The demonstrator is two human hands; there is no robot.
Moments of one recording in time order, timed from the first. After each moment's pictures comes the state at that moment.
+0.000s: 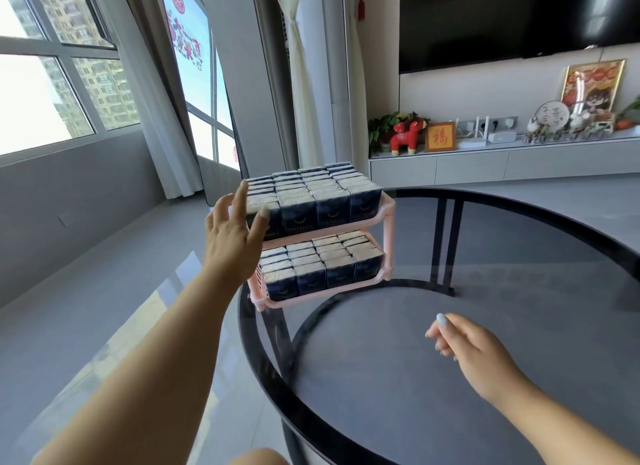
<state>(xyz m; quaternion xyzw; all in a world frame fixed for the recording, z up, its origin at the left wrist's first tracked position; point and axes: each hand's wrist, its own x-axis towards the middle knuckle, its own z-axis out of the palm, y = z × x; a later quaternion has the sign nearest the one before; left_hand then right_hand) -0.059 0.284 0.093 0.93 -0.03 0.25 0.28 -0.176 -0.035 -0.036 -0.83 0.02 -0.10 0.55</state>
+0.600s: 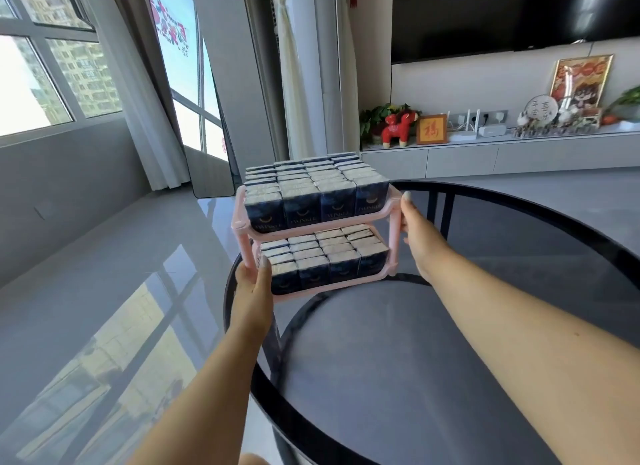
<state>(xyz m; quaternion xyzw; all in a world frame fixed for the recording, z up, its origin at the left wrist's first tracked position) -0.075 0.251 -0.003 0.79 0.05 0.12 0.60 -0.055 -0.002 0.063 -0.75 0.04 -0.07 0.66</state>
